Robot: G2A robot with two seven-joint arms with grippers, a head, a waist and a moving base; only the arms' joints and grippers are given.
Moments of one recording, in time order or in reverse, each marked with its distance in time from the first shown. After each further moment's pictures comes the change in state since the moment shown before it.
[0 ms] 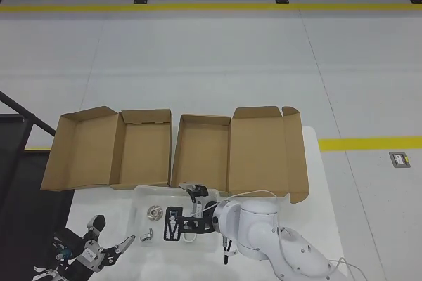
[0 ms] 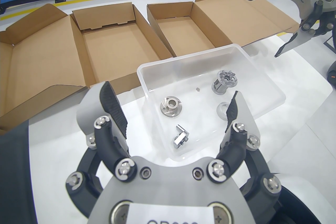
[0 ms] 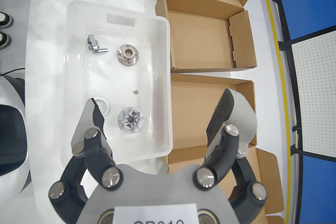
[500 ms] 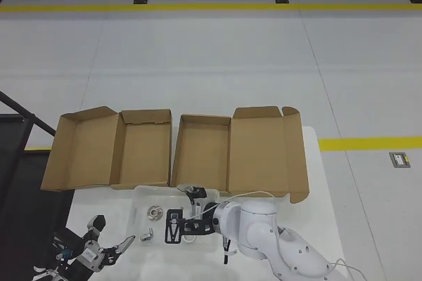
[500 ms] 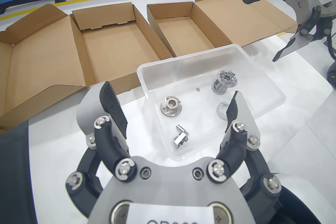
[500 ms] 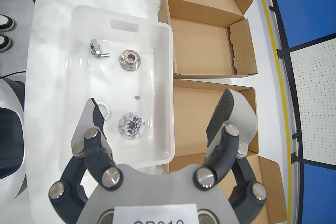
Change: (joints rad) left arm 0.000 0.000 0.000 0.000 0.000 0.000 0.000; right arm -0.013 0.000 0.005 0.037 -0.052 -0.021 -0.124
